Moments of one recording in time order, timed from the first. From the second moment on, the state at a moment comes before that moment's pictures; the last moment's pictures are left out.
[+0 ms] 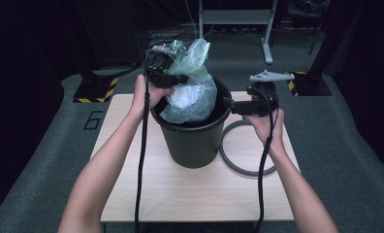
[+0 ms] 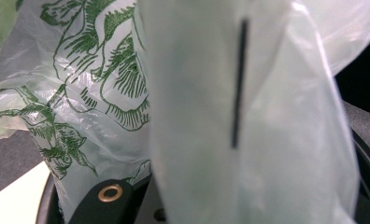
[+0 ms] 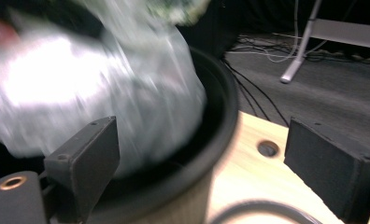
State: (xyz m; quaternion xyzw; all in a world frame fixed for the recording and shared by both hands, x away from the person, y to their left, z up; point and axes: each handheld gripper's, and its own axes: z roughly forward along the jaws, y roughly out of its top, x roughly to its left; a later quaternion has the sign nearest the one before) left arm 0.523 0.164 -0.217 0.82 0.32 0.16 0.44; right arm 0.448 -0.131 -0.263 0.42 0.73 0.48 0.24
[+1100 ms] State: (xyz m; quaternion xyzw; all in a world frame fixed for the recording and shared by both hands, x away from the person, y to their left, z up) left arm 0.516 0.220 -0.201 0.78 0.34 0.20 0.48; right arm 0.366 -0.211 -0.490 0.53 0.72 0.37 0.24
